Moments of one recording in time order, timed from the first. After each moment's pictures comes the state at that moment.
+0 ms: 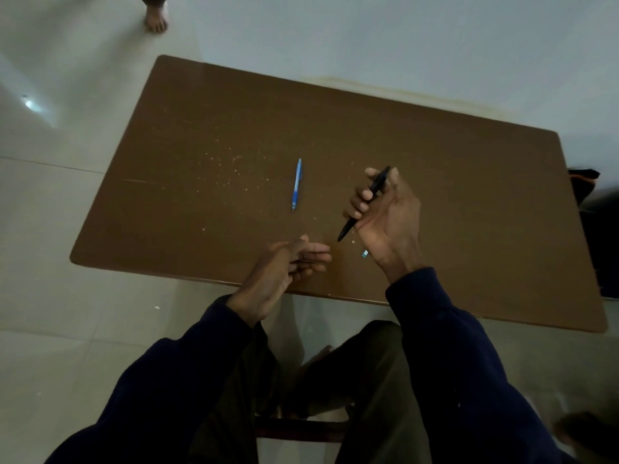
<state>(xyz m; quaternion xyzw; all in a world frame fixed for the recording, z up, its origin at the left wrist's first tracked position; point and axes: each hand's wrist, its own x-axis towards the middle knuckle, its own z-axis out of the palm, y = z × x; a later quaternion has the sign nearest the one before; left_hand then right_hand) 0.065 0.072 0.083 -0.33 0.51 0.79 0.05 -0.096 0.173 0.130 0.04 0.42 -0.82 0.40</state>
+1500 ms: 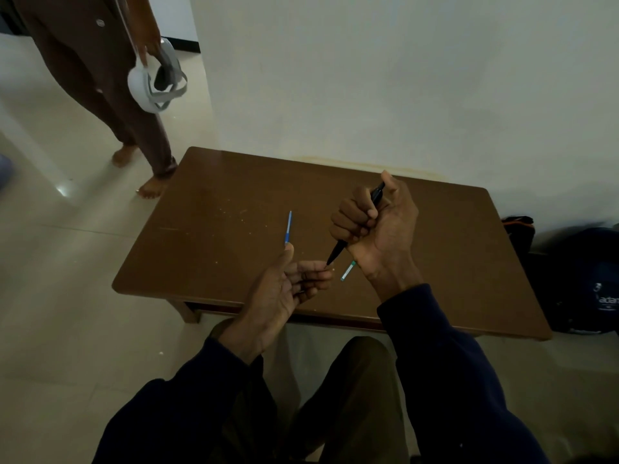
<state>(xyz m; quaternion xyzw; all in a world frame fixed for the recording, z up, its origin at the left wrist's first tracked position) 0.129 0.148 0.232 -0.29 0.45 0.84 -0.06 -0.013 0.230 0.292 -0.12 0.35 -0.83 0.43</state>
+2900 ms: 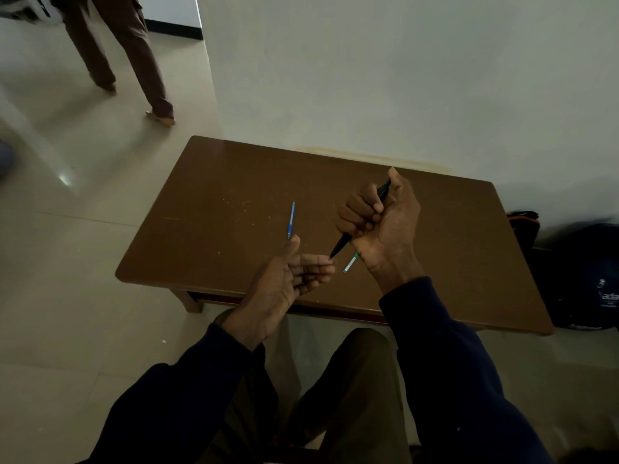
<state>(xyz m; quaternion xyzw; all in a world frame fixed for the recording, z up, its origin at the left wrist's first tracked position) 0.129 0.143 0.224 -0.30 0.47 0.83 -0.05 -0.018 0.228 0.275 -0.10 0.33 -0.83 0.43</state>
